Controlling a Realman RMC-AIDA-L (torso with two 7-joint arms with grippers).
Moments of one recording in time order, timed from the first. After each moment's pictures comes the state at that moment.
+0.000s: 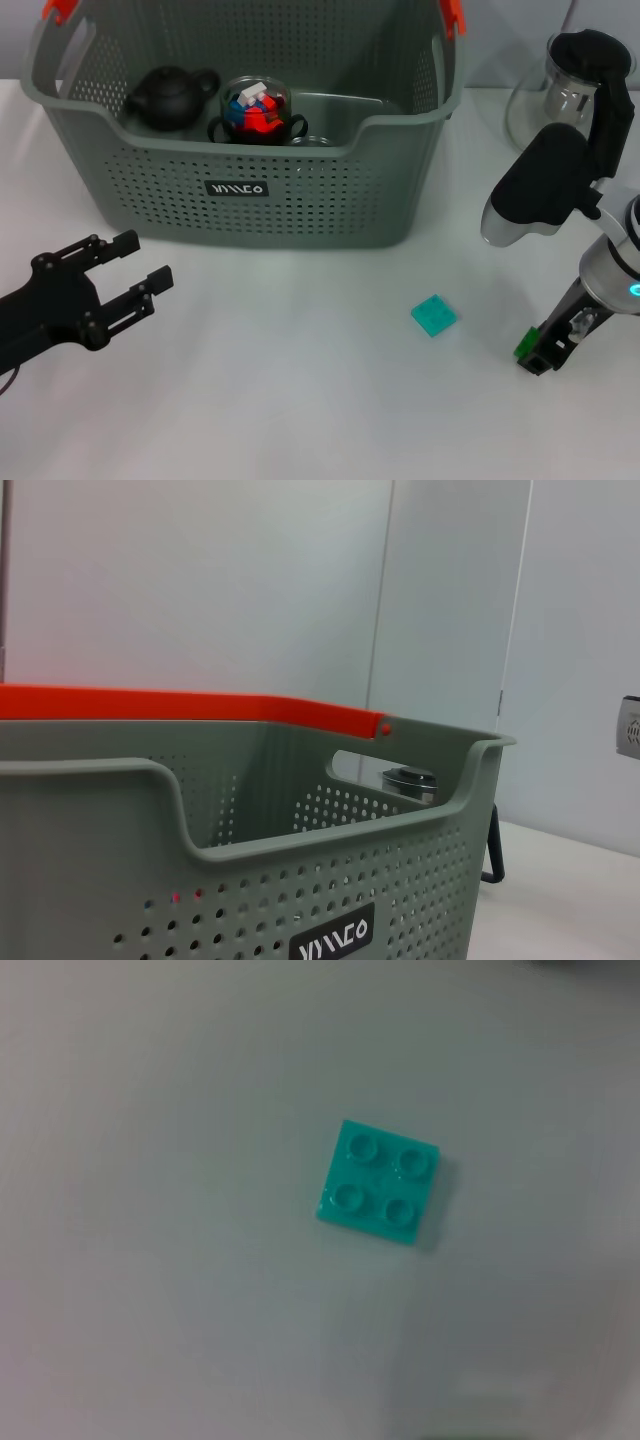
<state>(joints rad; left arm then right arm) -0.33 -2.16 0.08 0.65 2.17 1.75 -0.96 0.66 2.10 -1.58 -1.13 -2.76 -1.48 2.56</state>
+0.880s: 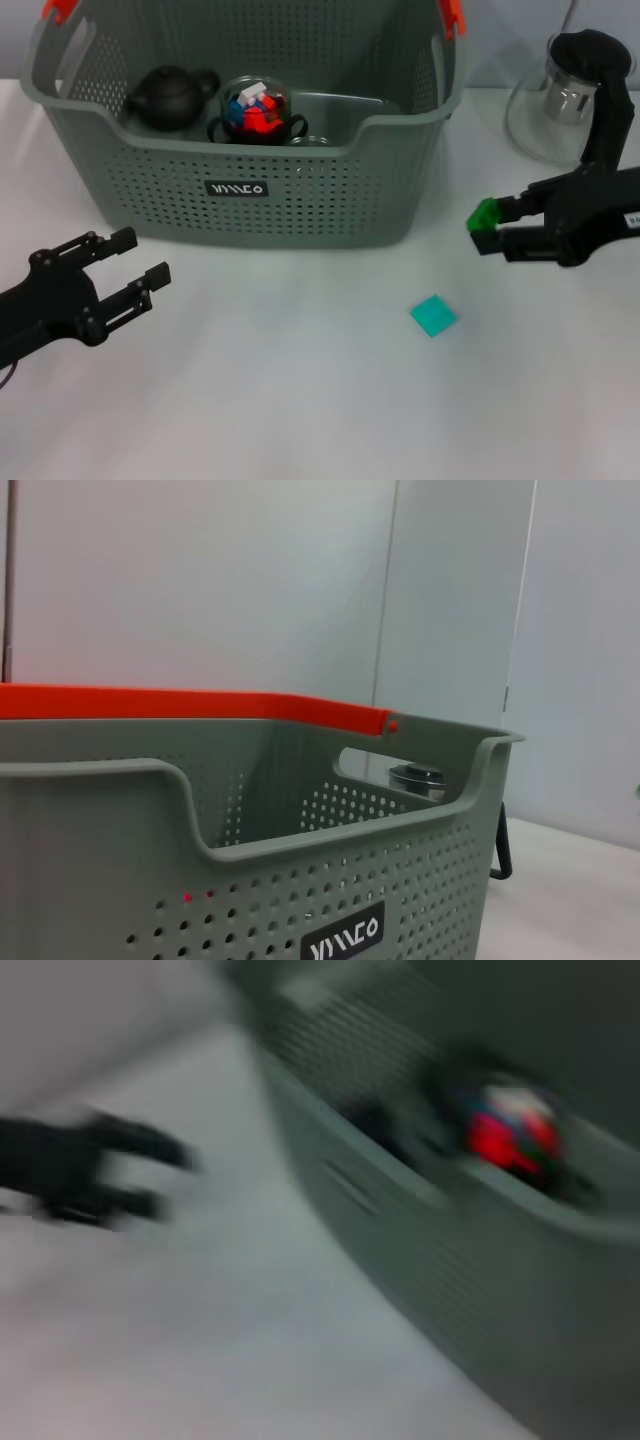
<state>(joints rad) -0.34 -2.16 0.08 0.65 2.17 1.74 -0.96 0.42 2.10 -1.11 -1.55 -2.18 -1.66 2.22</state>
